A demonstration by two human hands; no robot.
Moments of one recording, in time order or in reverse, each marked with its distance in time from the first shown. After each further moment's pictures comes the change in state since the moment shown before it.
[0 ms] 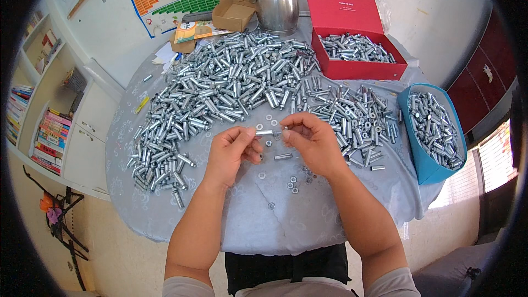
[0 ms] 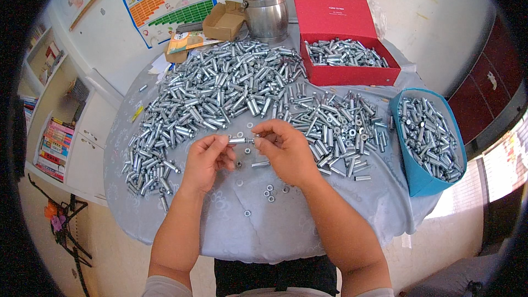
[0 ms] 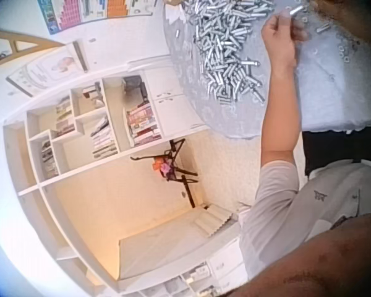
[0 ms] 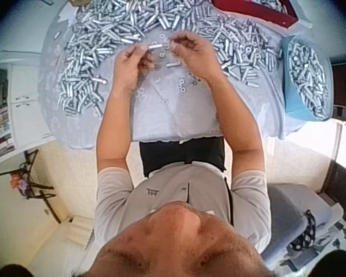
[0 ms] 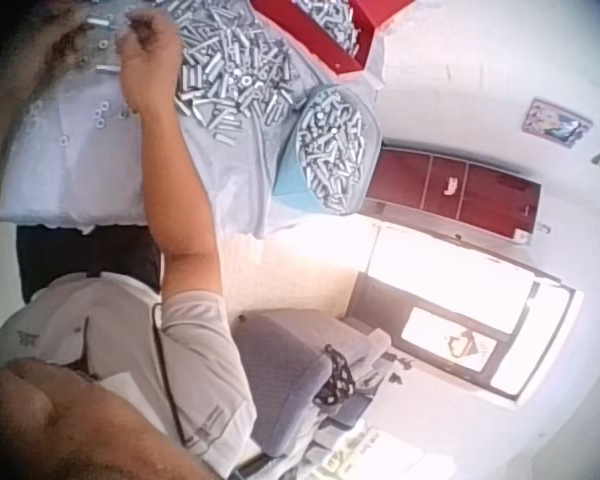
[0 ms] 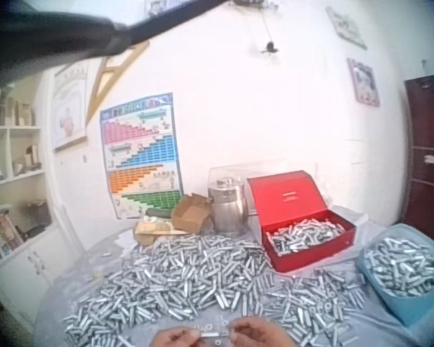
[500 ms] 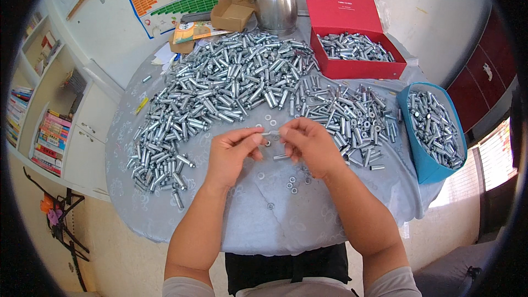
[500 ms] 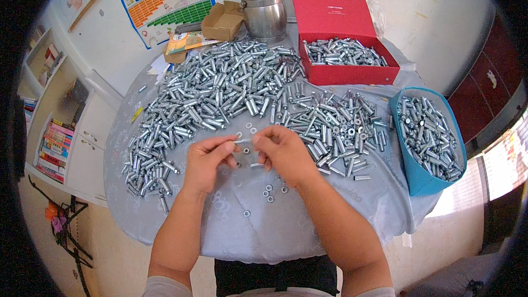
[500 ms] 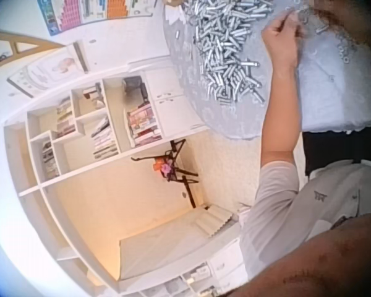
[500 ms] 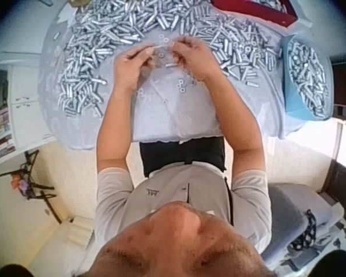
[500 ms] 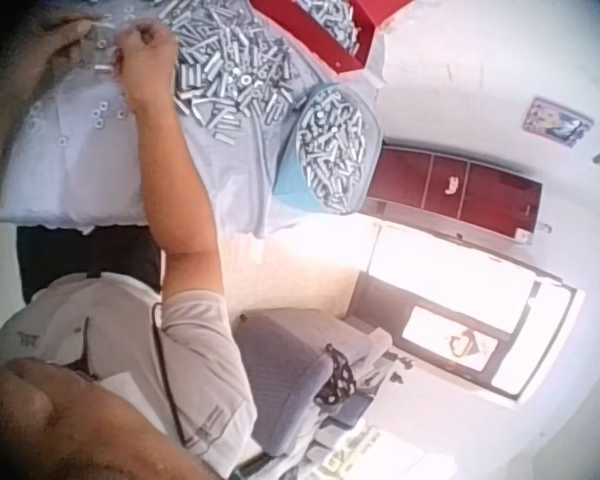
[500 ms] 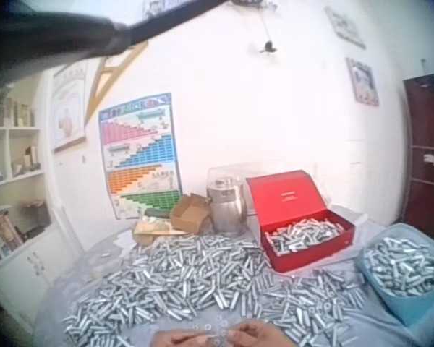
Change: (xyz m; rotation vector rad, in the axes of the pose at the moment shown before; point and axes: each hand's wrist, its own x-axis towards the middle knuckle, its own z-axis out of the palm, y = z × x) left_hand -0.002 -0.002 0.009 0.122 0.020 0.136; right_hand 0.001 -0.008 -0.001 0.162 -0.005 0.368
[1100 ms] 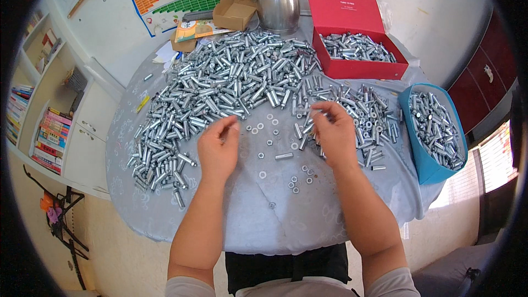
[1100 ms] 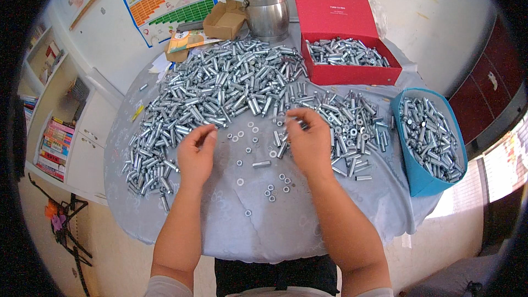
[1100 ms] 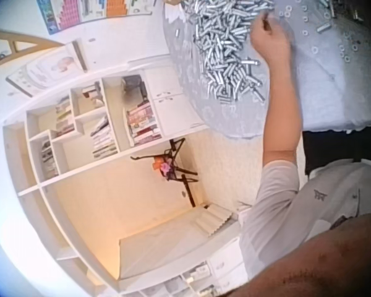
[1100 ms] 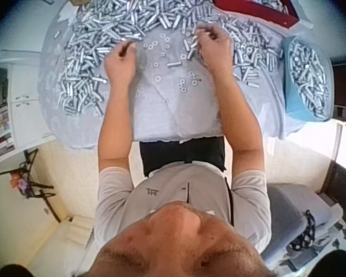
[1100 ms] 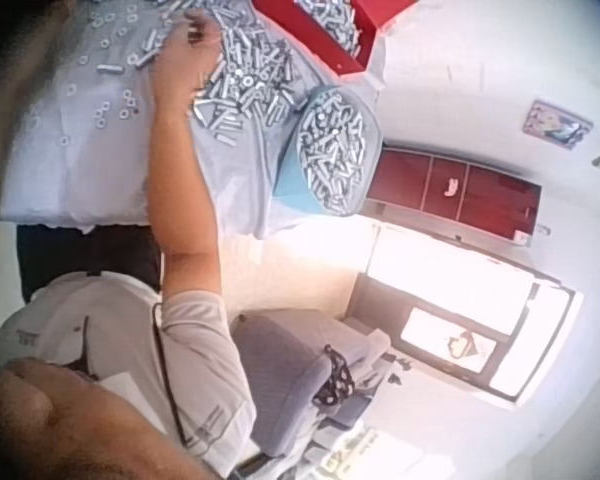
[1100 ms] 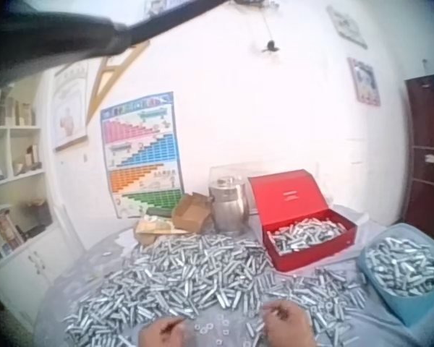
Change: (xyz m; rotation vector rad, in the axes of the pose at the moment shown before) left_hand 0.013 -0.012 -0.024 0.663 0.403 0.326; right_hand 0.009 -0.002 -0.021 -0.200 0.462 -0.312
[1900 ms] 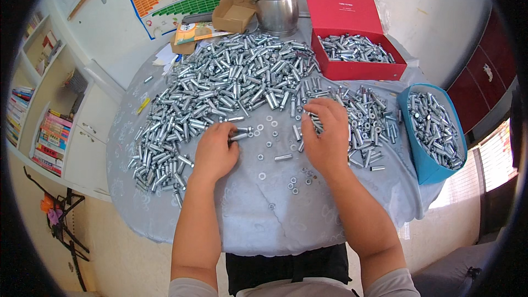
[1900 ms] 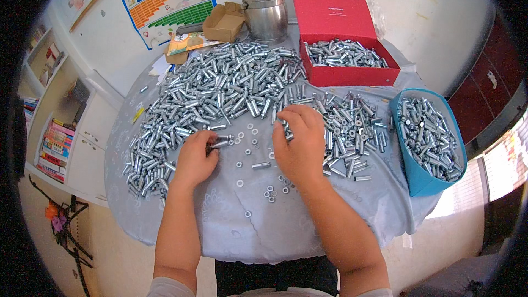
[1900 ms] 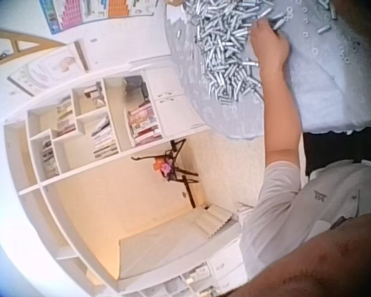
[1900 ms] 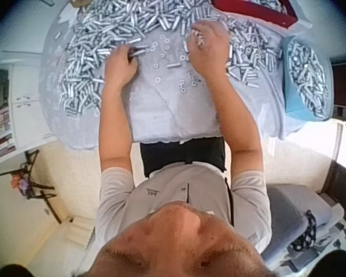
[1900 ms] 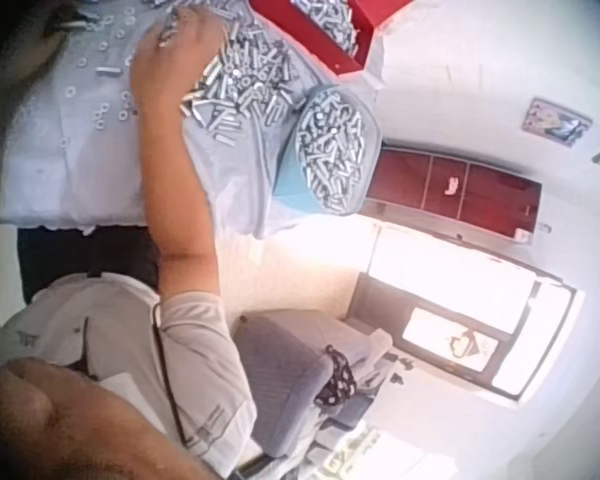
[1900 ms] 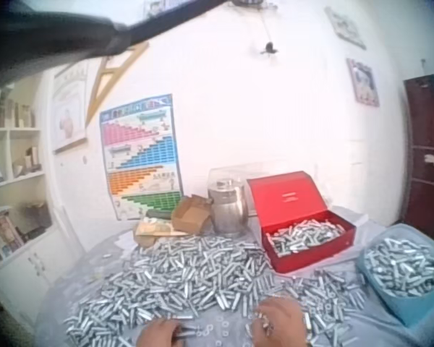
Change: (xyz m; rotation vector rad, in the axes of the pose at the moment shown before) left_hand 0.008 0.006 -0.021 0.477 -0.320 0.195; right_hand -0.006 -0.004 0.009 -0.539 0.172 -0.838
